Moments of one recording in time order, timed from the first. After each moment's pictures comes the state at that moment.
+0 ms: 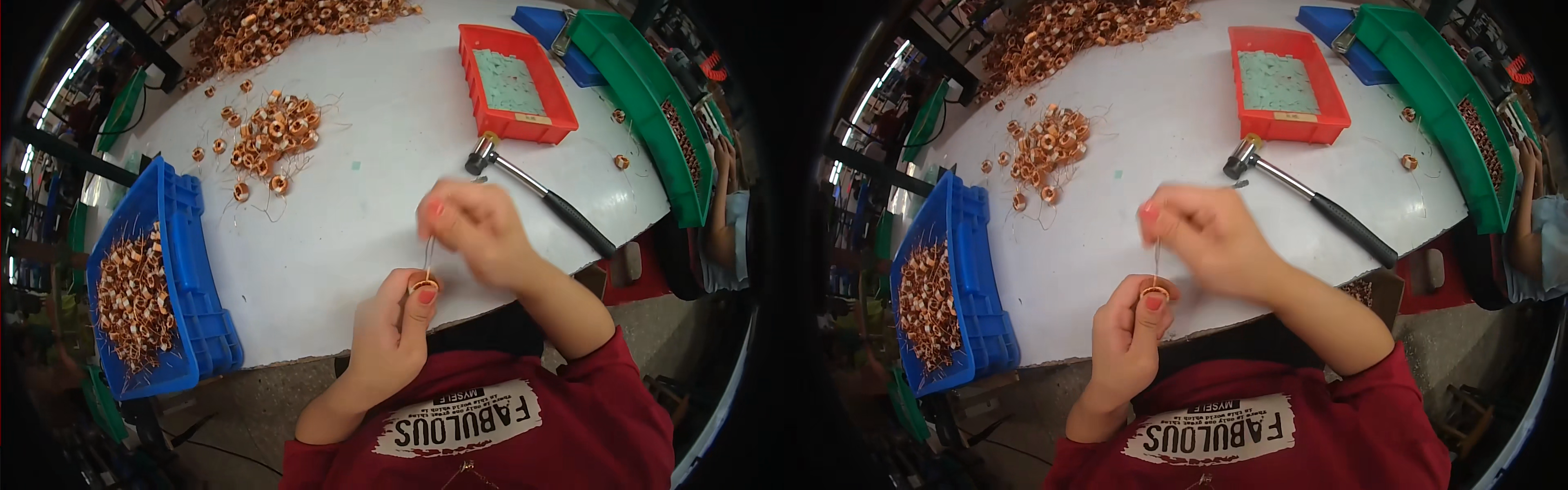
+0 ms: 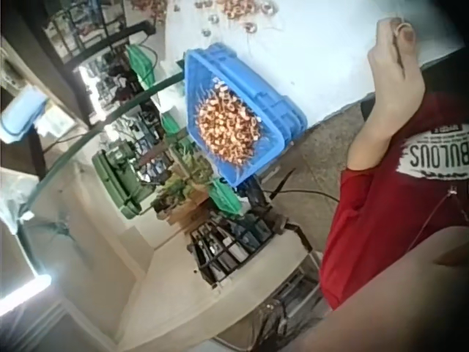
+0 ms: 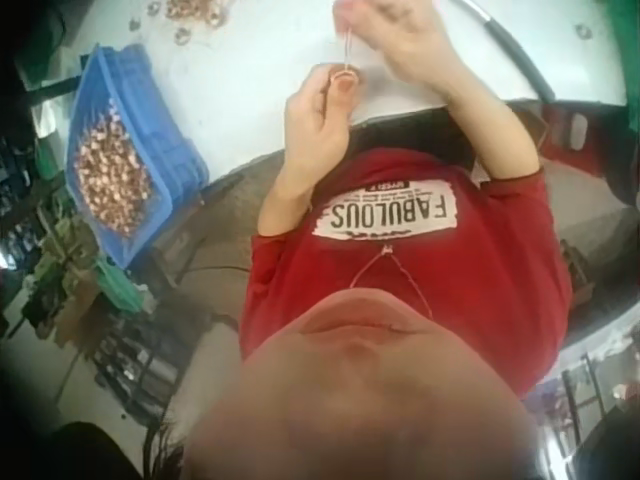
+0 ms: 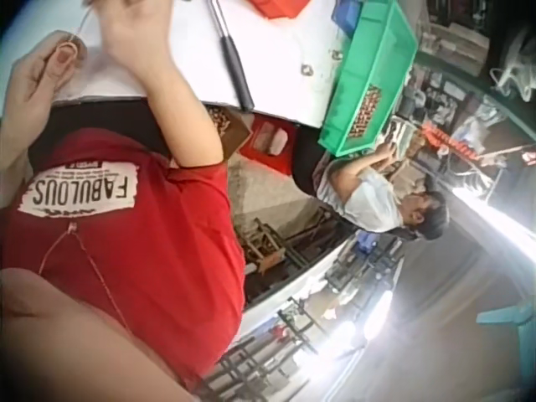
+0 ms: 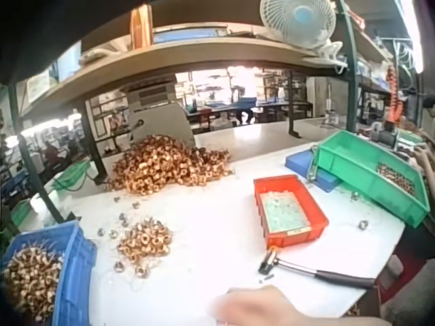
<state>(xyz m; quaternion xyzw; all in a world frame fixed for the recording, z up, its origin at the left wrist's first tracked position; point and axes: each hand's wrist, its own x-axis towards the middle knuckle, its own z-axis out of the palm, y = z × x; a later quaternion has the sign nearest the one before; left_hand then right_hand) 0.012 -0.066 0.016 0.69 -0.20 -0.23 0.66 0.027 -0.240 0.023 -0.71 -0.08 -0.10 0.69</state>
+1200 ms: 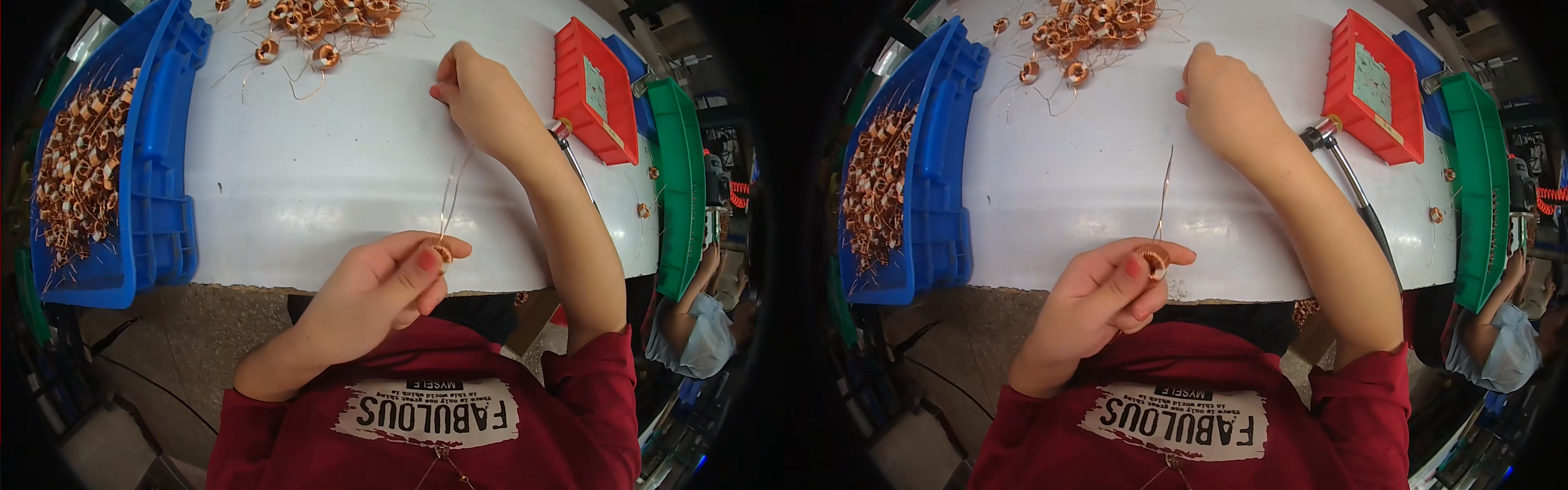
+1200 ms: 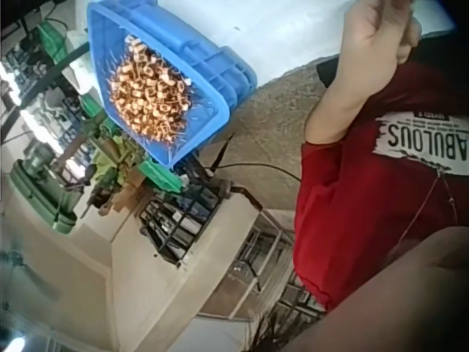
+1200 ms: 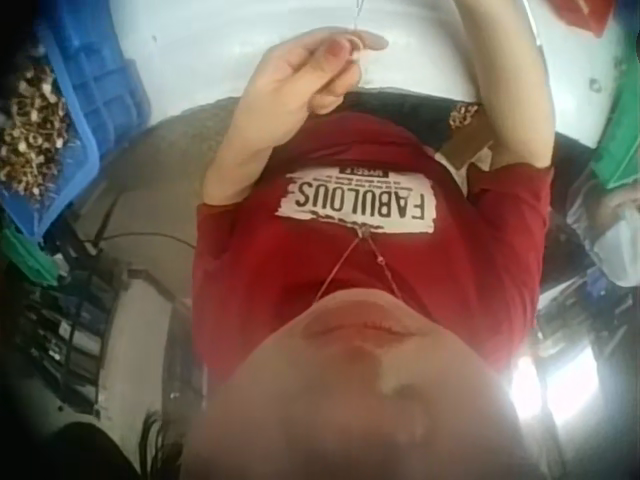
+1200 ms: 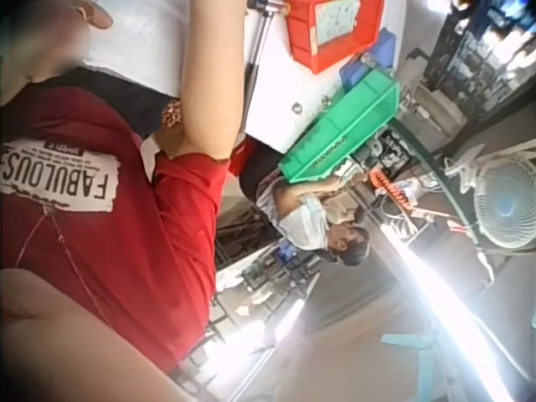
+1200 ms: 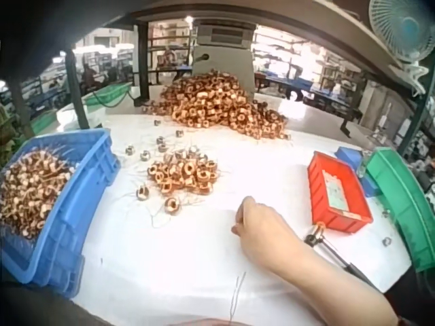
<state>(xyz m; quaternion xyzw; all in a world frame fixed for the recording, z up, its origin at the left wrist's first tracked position) 0.025 -0.015 0.005 0.39 -0.05 -0.46 0.79 0.127 -0.211 0.004 -0.98 0.02 -0.01 0.21</state>
